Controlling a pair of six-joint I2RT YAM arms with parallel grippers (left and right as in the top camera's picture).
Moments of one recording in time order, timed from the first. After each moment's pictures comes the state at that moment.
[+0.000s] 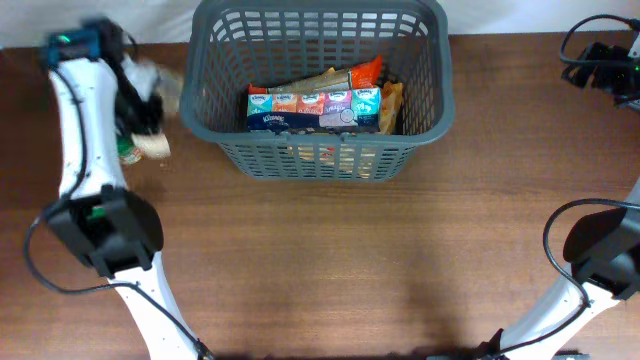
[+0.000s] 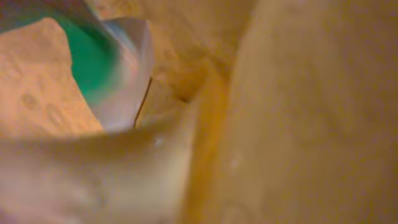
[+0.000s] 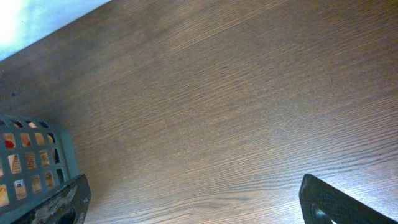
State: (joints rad) left arm 0.20 2.26 2.44 -1.64 -0.02 0.24; right arm -0.48 2.11 2.35 -1.35 -0.25 -0.03
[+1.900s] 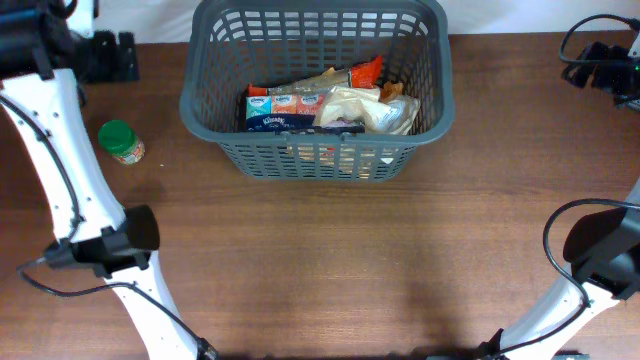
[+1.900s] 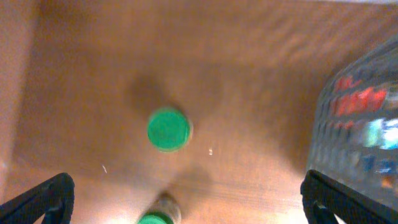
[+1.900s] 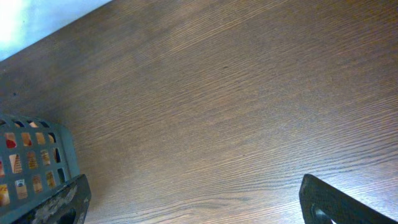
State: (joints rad) left arm 0.24 2.28 2.91 -1.68 -0.02 0.12; right arm -0.48 2.11 2.35 -1.35 -0.25 -0.03
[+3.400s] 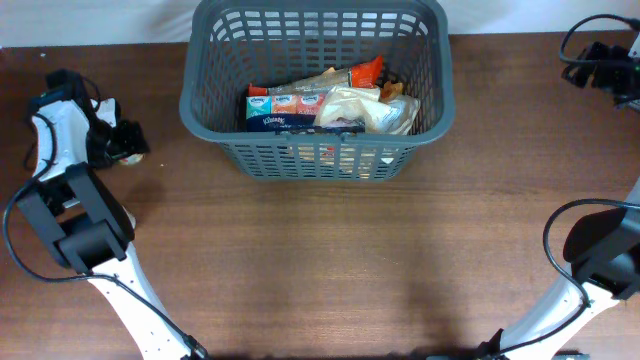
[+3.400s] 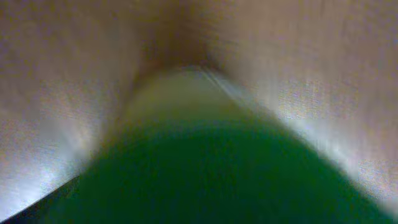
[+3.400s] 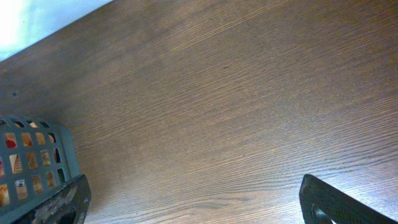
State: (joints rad) left arm 0.42 2.42 2.06 -1.11 0.11 0.11; right arm -0.48 2.11 2.35 -1.35 -0.25 -0.03
